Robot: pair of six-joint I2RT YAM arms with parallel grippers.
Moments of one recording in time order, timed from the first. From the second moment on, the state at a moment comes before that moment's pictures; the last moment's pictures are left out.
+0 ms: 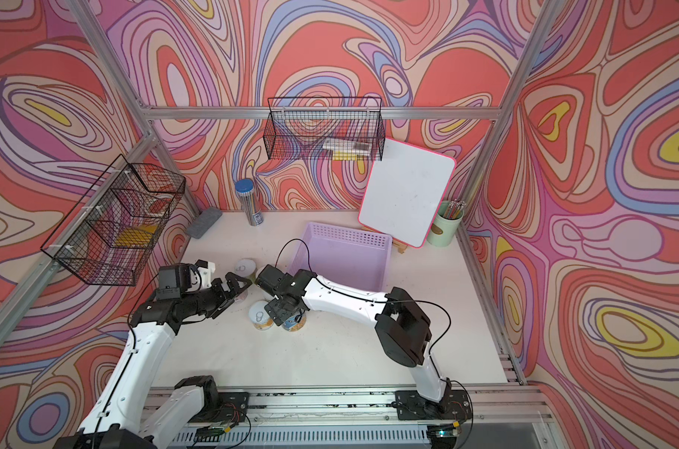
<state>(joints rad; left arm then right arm) 0.13 0.94 0.78 -0.72 0.58 -0.57 1.06 2.02 1.72 -0.84 0.16 0.25</state>
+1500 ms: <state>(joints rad) -0.26 0.98 0.87 -0.64 0.39 -0.50 1.05 1.71 1.63 -0.94 0.26 0.22</state>
